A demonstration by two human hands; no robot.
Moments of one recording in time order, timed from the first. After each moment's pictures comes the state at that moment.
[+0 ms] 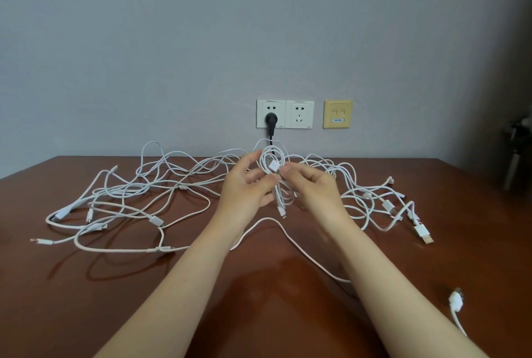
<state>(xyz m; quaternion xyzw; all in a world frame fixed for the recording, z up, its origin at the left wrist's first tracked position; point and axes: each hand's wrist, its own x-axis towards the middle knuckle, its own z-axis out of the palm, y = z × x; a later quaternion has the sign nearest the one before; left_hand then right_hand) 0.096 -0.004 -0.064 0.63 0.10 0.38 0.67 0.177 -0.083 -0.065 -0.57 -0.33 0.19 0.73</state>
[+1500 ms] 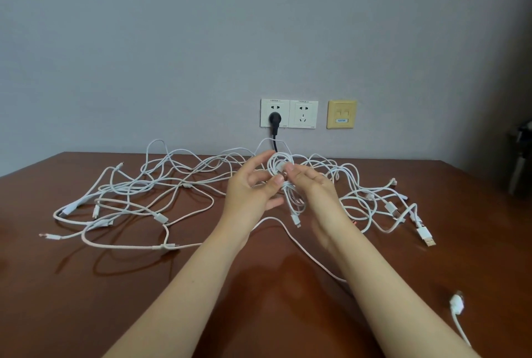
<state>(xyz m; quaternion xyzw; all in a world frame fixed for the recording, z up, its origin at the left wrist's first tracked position) 0.099 -0.004 -0.072 0.60 0.09 0.39 0.69 0.173 -0.084 -0.066 -0.52 -0.31 0.25 0.75</state>
